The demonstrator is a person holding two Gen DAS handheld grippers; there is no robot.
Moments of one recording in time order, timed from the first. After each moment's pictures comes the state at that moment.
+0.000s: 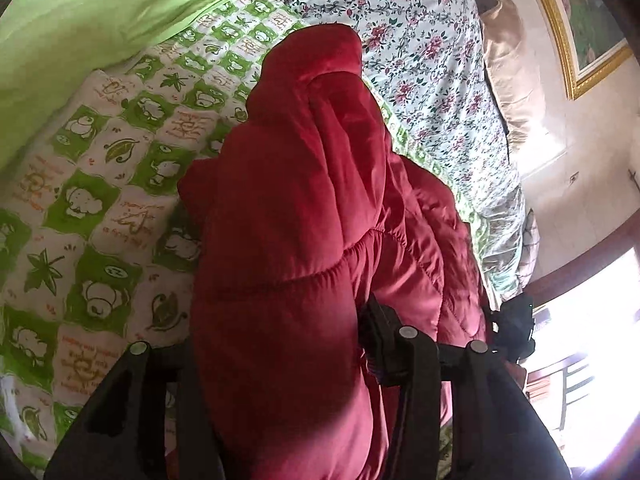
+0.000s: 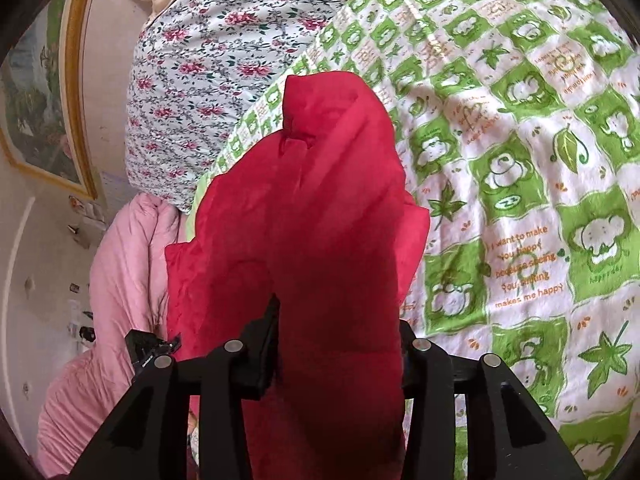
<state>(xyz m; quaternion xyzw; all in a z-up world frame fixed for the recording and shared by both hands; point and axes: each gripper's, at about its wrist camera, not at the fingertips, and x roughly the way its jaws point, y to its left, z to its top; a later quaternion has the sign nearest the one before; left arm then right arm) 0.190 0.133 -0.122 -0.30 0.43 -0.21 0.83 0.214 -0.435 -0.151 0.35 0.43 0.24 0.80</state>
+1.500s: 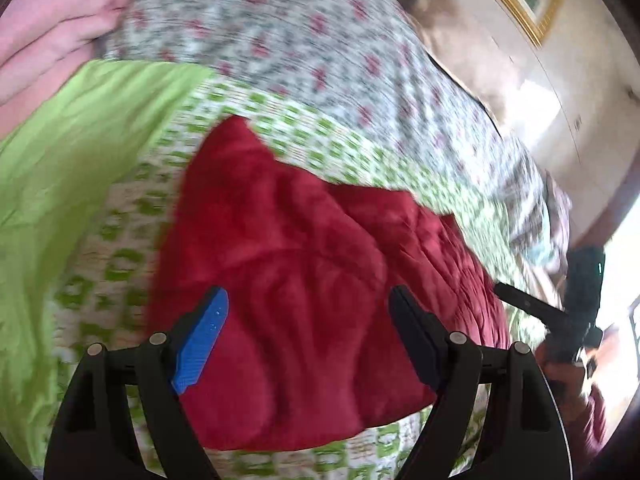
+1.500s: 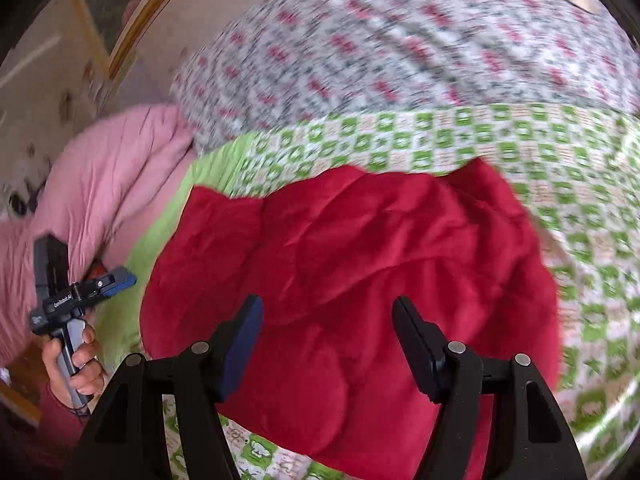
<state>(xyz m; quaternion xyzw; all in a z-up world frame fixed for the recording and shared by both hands) 0.113 0.085 -0.041 -0.16 0.36 -0.18 0.90 0.141 -0.270 -0.047 0.07 0.35 0.23 0.90</state>
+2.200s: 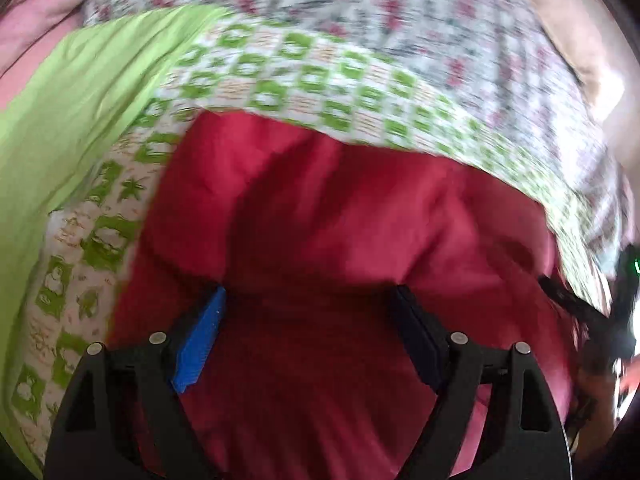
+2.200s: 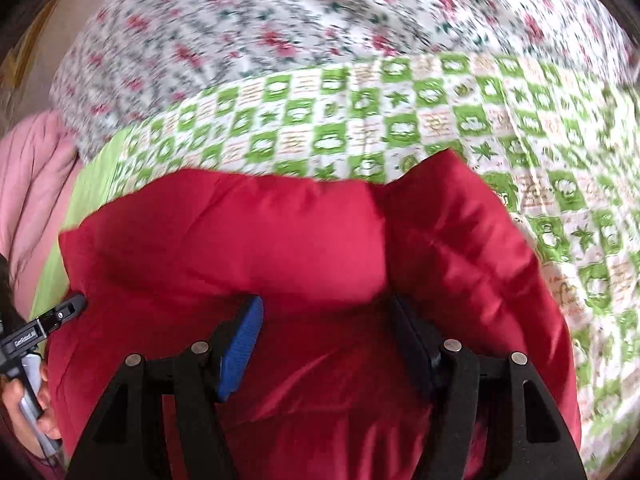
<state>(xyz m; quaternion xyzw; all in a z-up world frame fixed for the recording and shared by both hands) 0.277 0.069 -0.110 -0.14 0.44 -0.06 0.88 0.291 -0.302 -0.111 0.08 0.41 0.08 0.90</state>
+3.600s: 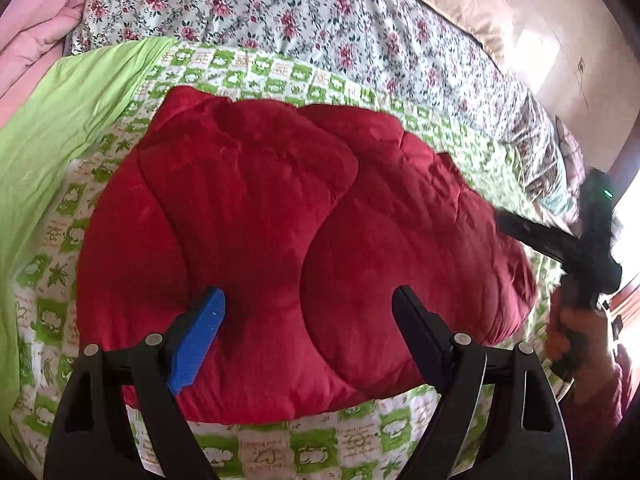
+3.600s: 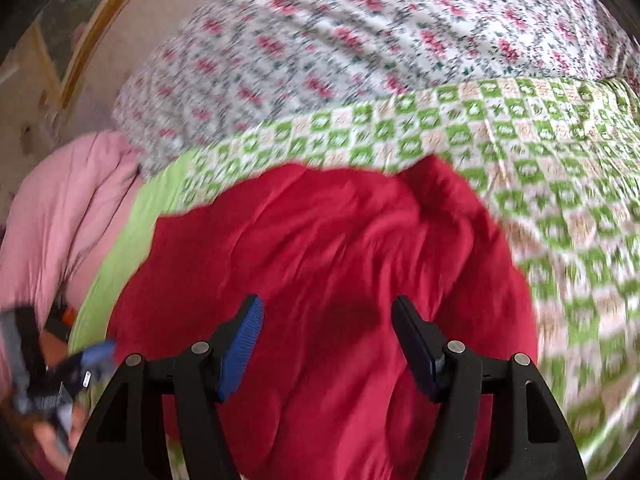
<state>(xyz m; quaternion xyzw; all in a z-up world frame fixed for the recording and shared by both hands) 0.115 0.028 -0.077 -0.09 0.40 -0.16 0.90 0.155 -0.311 -0.069 0.11 0.36 0.15 0.92</state>
